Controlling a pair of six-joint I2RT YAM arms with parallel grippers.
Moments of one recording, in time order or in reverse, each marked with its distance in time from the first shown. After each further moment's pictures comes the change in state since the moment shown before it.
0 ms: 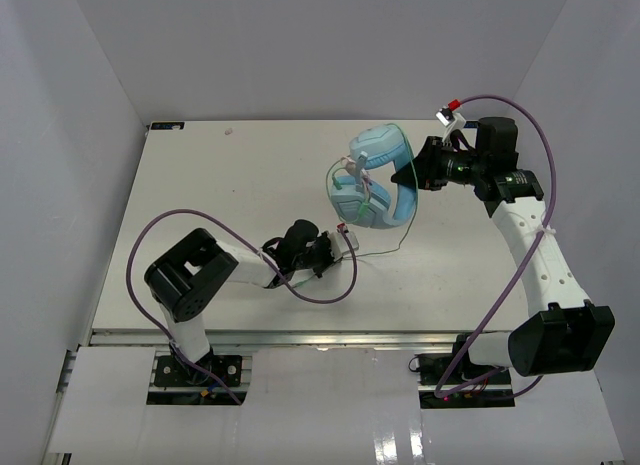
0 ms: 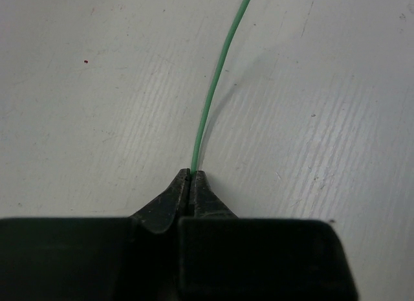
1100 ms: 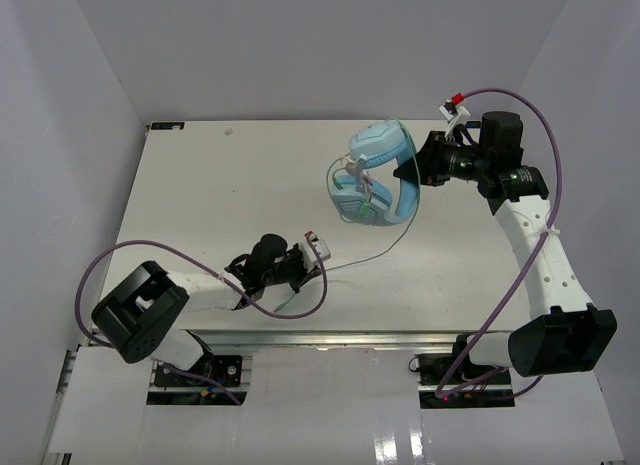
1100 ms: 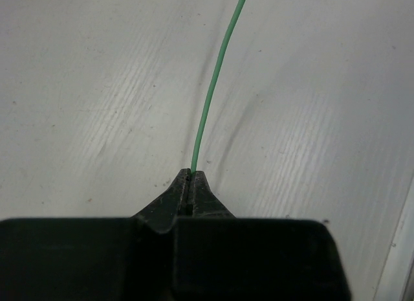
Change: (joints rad) left arm 0.043 -0.362 -0.286 -0.012 0.051 -0.127; right arm 0.000 -0.003 0.054 -0.033 0.034 -0.039
